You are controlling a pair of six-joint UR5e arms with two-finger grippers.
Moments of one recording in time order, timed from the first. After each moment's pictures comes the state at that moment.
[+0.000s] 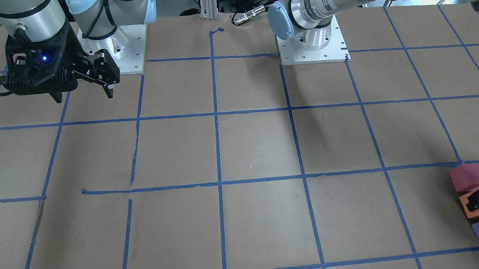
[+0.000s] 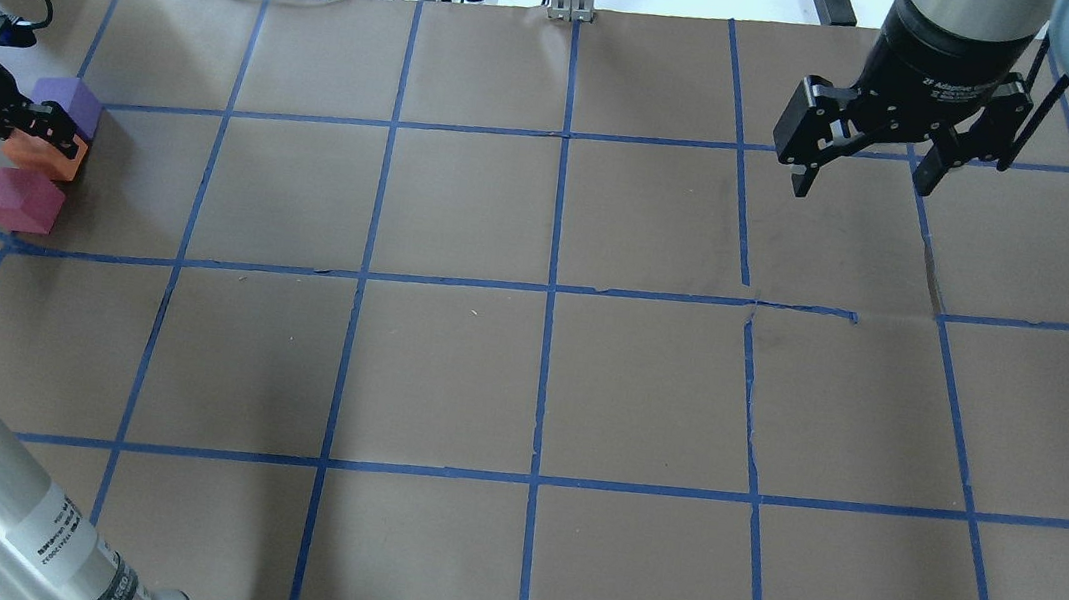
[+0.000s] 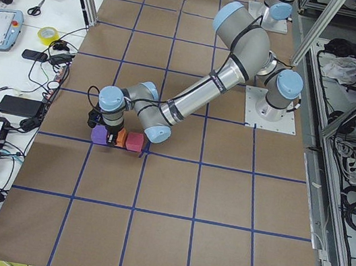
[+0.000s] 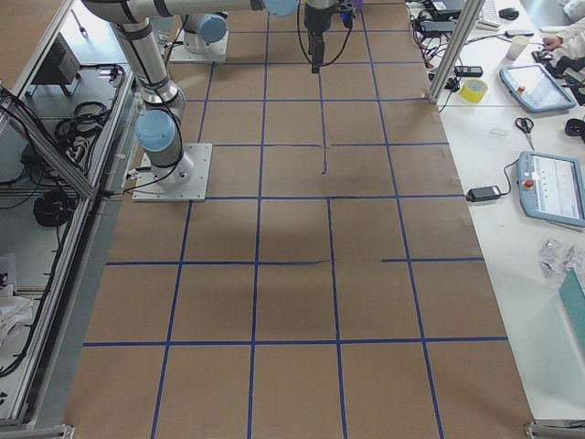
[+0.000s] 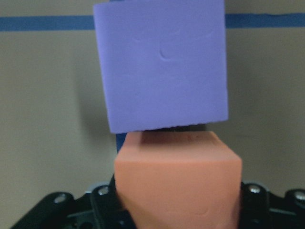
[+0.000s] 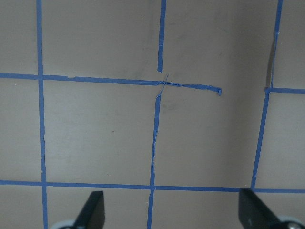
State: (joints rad) left arm -0.95 -2.33 -1.31 -1.01 1.52 0.65; right arm 1.60 -1.55 1.49 -1.48 -1.61 -0.03
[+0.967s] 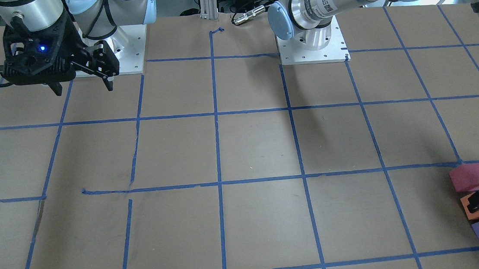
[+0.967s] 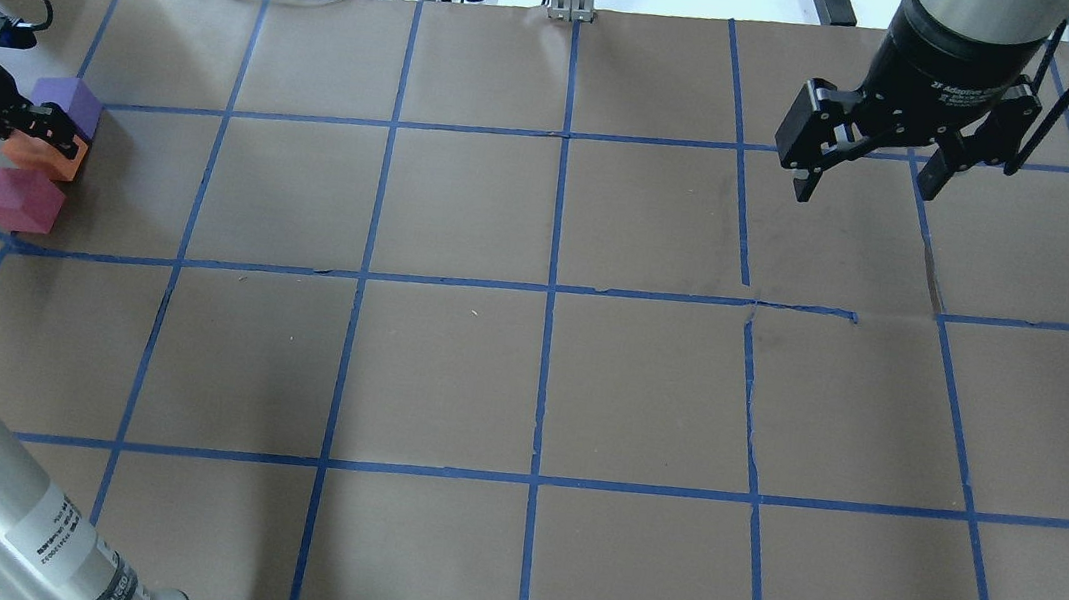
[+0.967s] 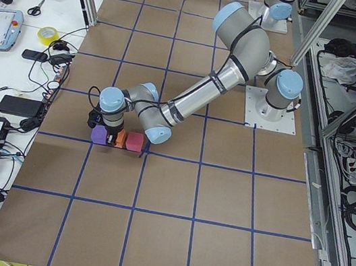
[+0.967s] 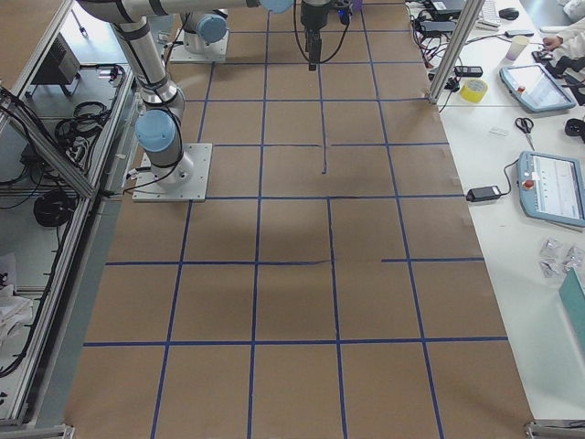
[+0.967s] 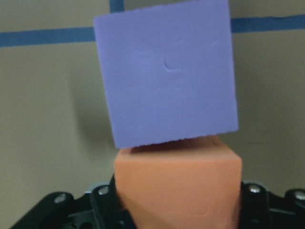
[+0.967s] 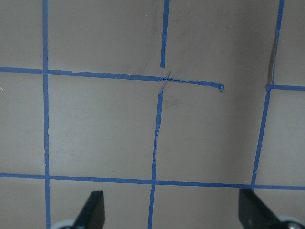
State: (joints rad) left arm -0.95 -2.33 -1.32 -1.00 1.52 0.66; right arm 1.60 -1.57 1.49 -1.47 -1.61 -0.04
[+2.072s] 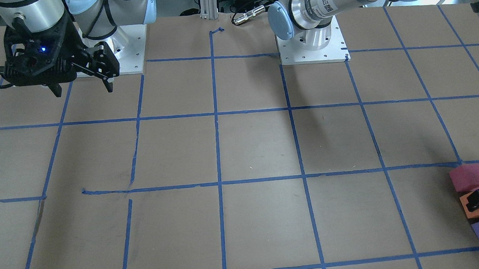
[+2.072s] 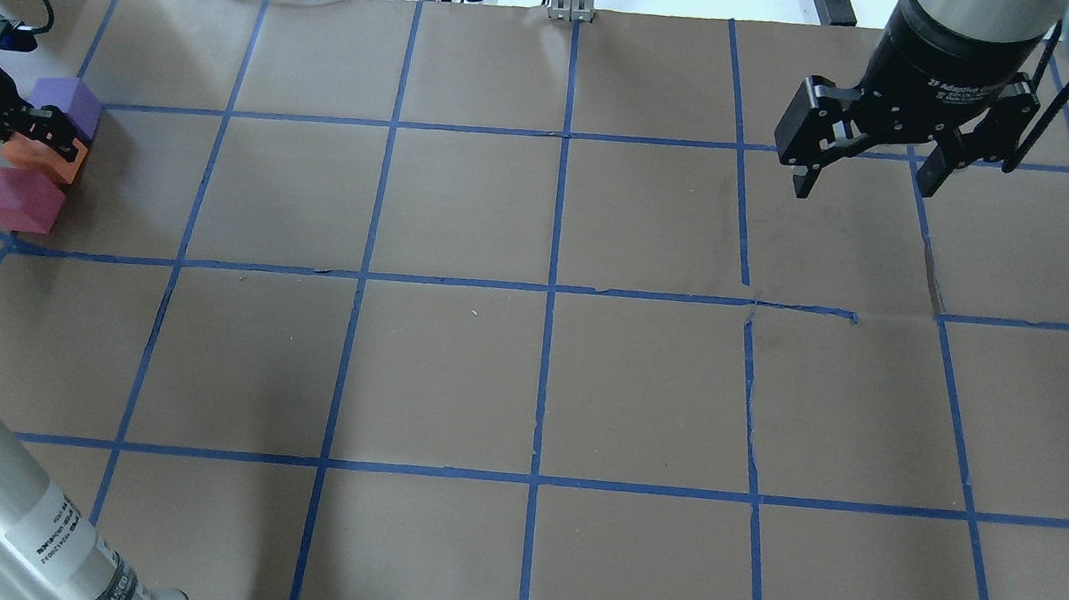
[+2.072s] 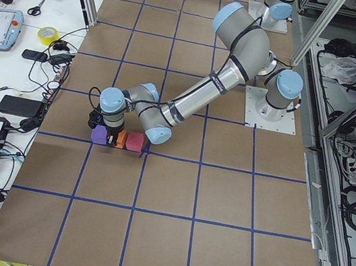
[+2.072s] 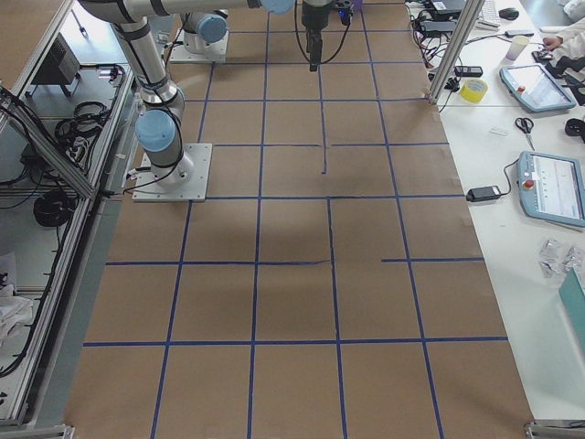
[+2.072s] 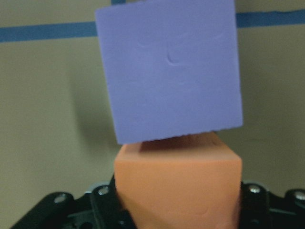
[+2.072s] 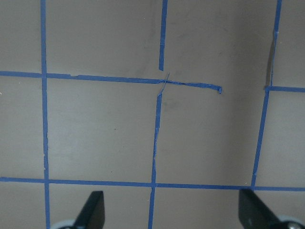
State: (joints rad) left arm -0.95 -2.33 -1.33 -1.00 1.52 0.66; right arm 1.60 -1.57 1.49 -1.48 -1.61 -0.02
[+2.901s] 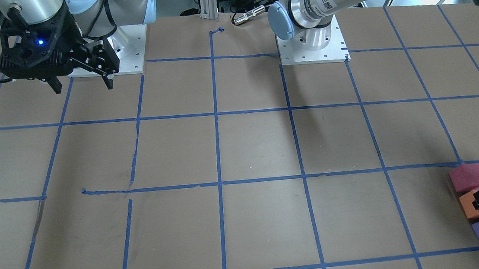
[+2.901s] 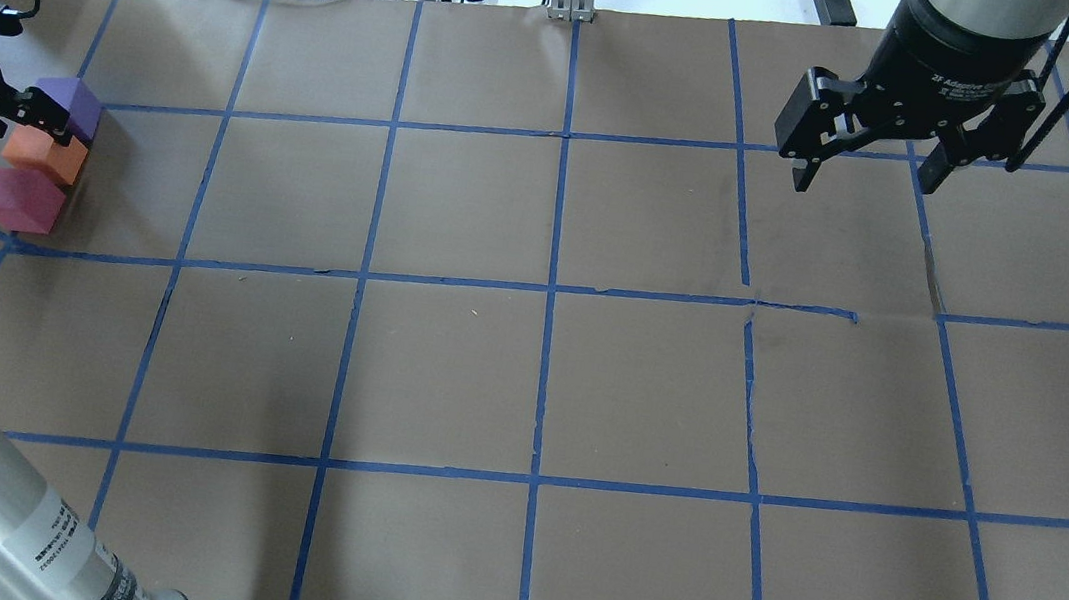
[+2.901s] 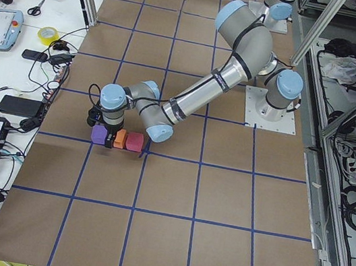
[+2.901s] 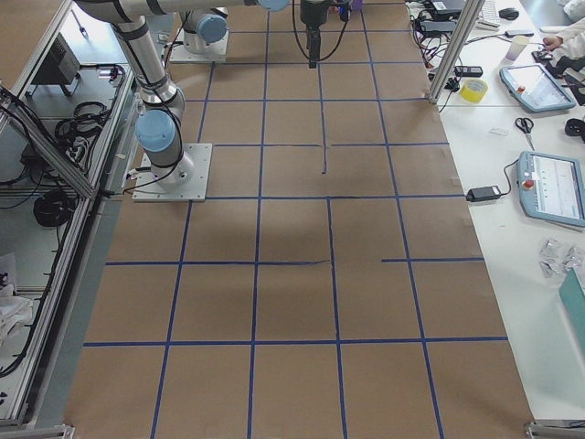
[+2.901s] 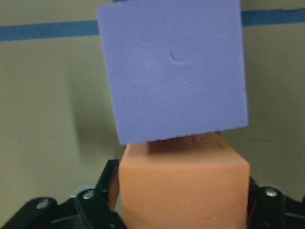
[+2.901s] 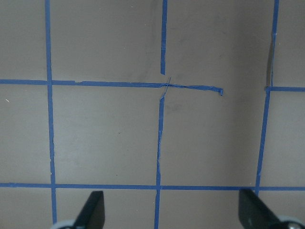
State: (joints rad) left arm -0.95 -2.27 -1.33 -0.99 1.52 0.66; right arm 1.60 -1.58 1.49 -1.49 -1.60 -0.01
